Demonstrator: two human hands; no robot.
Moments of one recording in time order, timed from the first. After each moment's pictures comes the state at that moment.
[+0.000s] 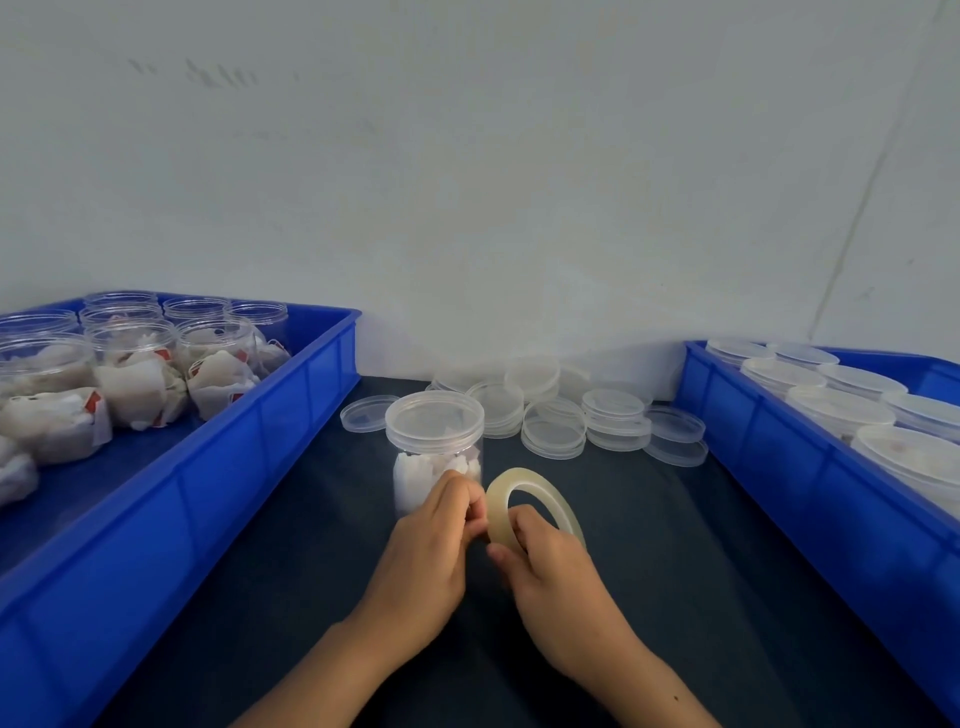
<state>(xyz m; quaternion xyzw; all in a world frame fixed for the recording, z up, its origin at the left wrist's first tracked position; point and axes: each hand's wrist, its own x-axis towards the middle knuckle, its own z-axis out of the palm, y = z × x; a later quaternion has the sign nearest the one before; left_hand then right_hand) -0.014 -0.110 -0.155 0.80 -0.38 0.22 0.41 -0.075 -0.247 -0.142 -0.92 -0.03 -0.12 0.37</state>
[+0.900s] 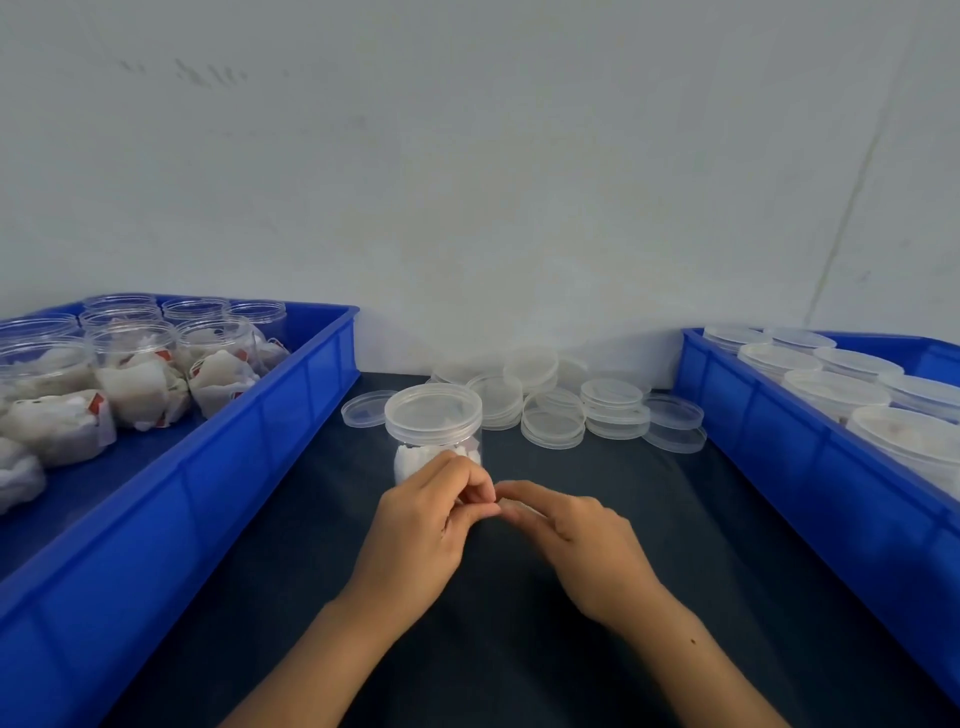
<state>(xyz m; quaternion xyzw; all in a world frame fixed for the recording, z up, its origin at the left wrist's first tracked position) -0.015 -0.107 -0.138 0.76 -0.41 0.30 0.40 -0.069 -0.273 -0.131 -0.95 -0.07 -0.15 0.25</state>
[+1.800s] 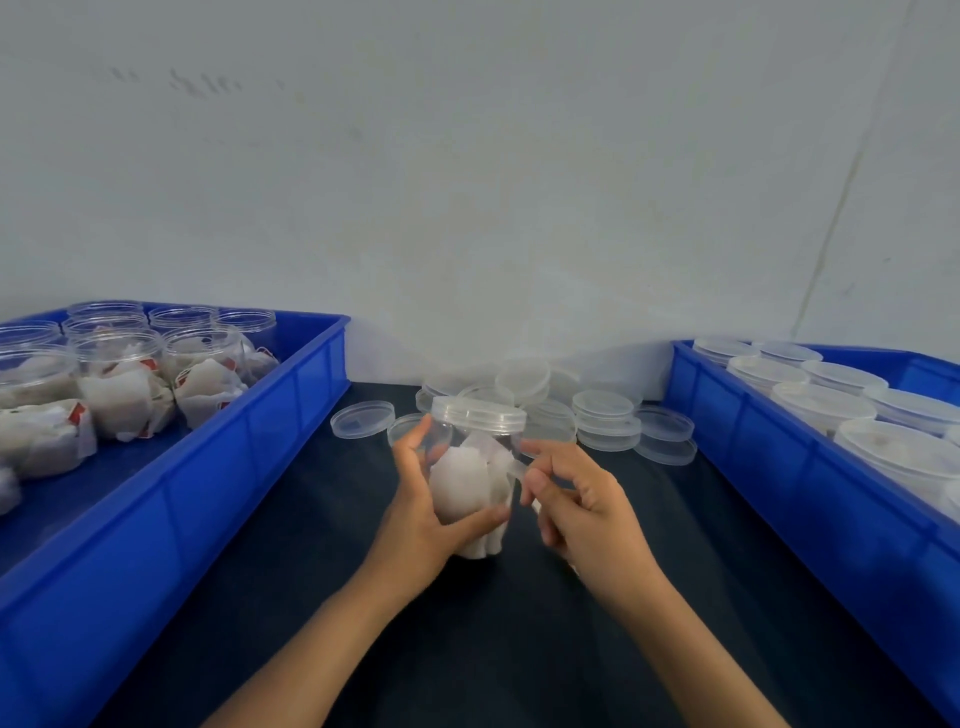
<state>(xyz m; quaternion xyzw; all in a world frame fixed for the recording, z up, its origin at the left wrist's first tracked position) 0.006 -0.119 -0.146 0.76 -0.27 0.04 0.59 -0.068 -0.272 -0.111 -0.81 -0.03 -0.22 0.55</state>
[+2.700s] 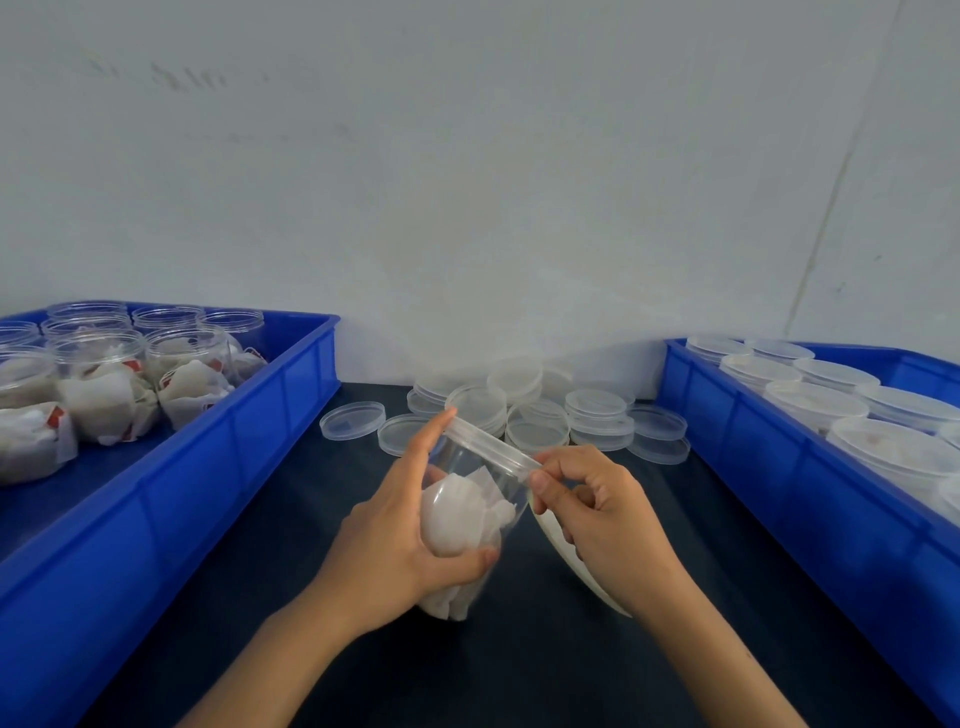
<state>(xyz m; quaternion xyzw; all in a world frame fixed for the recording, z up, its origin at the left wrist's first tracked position) -0.011 -0.096 -0.123 0.85 -0.31 0.04 0.43 -0.078 -0.282 -0.099 -0.86 0.02 -0.22 0.46</state>
